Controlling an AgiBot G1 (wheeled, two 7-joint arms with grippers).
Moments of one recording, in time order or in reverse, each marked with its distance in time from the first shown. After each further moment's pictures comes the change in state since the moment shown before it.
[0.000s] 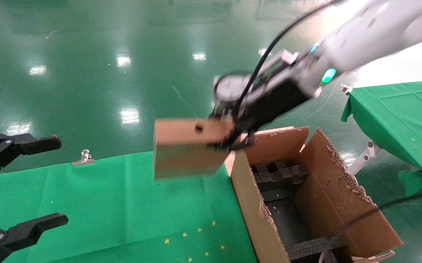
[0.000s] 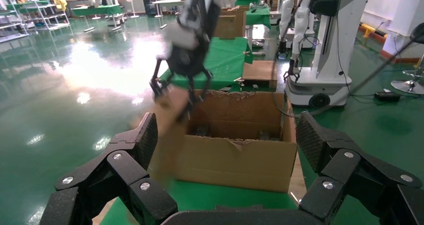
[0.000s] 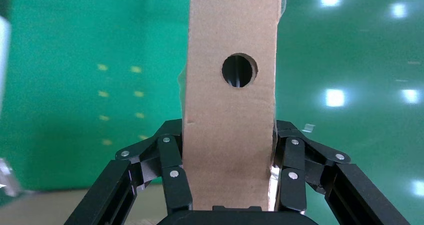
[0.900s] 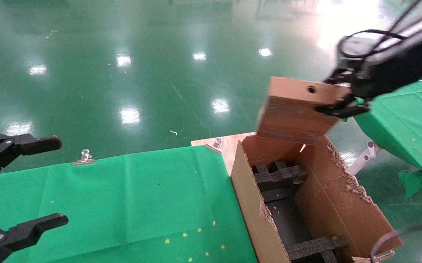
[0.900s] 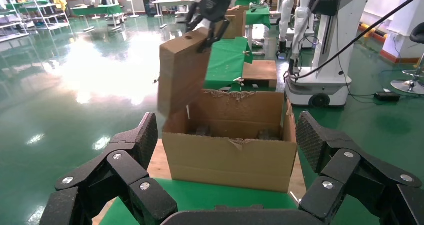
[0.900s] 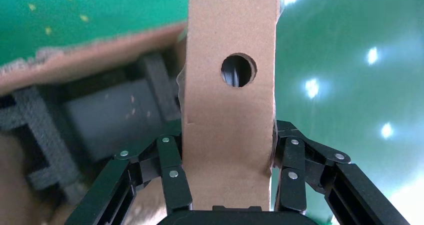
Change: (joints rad) left arm 0.000 0.000 0.000 0.000 0.000 0.000 0.000; right arm 0.311 0.242 -0.279 -0.182 -0.038 -0.010 -0.049
